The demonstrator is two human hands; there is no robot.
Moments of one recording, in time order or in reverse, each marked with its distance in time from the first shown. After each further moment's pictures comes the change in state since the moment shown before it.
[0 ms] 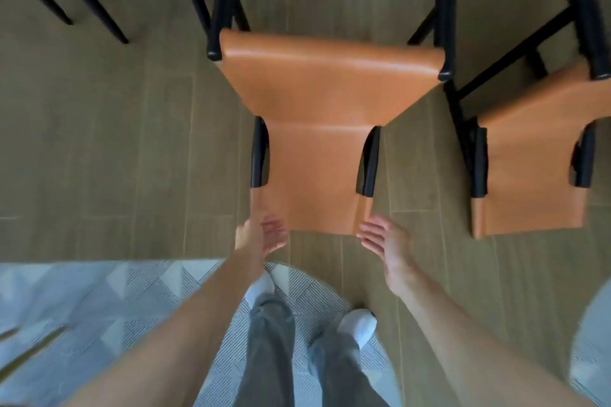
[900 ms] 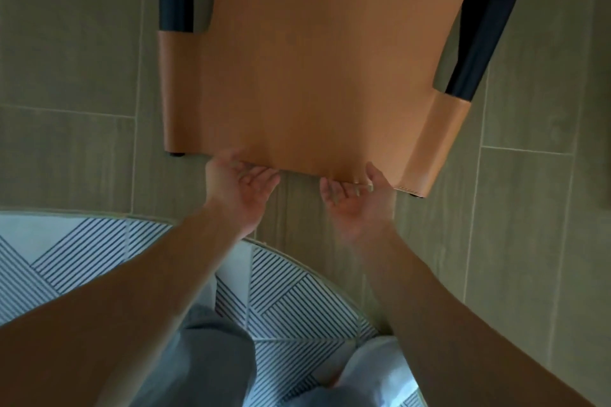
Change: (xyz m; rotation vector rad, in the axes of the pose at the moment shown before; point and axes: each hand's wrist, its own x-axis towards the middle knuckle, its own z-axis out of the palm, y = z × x) left_hand 0.397 -0.237 0.025 -0.652 -0.074 -0.204; right_hand 0.348 0.287 0.106 0.792 -0.046 0.346
